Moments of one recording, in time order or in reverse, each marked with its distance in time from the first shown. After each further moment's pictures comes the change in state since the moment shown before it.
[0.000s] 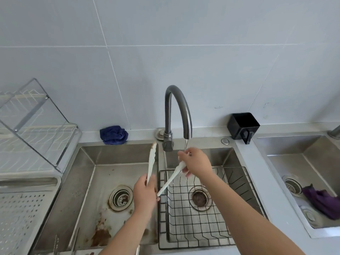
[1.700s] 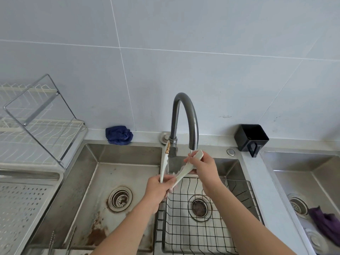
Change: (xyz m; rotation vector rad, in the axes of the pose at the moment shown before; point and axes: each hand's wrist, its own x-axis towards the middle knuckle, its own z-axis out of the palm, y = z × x) left_hand 0.026 0.017 0.030 -0.170 -0.314 -0.186; right_hand 0.008 0.006 -0.014 0.587 -0.034 -0.048
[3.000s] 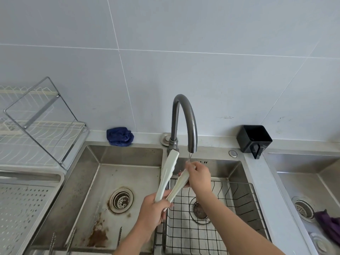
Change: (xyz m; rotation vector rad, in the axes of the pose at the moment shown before) left_hand -0.065 -0.005 -0.009 -0.023 -0.038 0.013; right_hand 0.001 0.030 0.016 -0.249 0.148 0.068
